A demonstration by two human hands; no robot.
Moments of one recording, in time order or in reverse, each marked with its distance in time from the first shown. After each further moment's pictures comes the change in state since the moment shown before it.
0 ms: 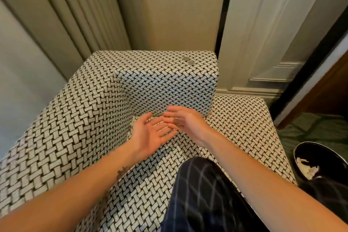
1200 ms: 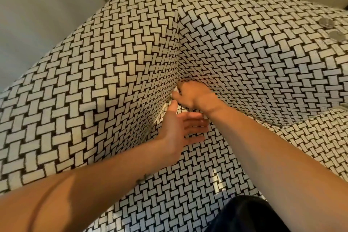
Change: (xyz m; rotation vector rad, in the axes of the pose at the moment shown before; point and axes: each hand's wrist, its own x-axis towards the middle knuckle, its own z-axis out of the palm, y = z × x) left_hand 0.057 -0.008 -0.062 0.040 0.433 -0.076; right_hand 0.235 0.078 0.086 -1.635 -0.406 -0.066
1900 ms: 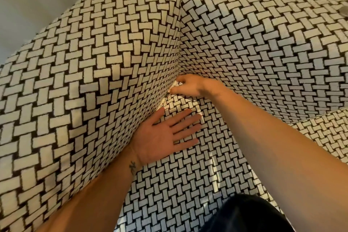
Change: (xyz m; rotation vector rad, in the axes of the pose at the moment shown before) left_hand 0.058 -0.045 -0.082 -0.527 -0.665 -0.275; right_hand 0.027 0.016 0.004 0.362 -0.264 0.098
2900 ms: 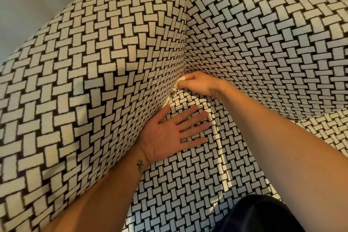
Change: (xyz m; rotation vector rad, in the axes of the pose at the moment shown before) left_hand 0.005 0.001 -0.009 0.012 -0.115 -0.018; right_hand -0.016 0.006 0.007 0.260 0.048 -0.123
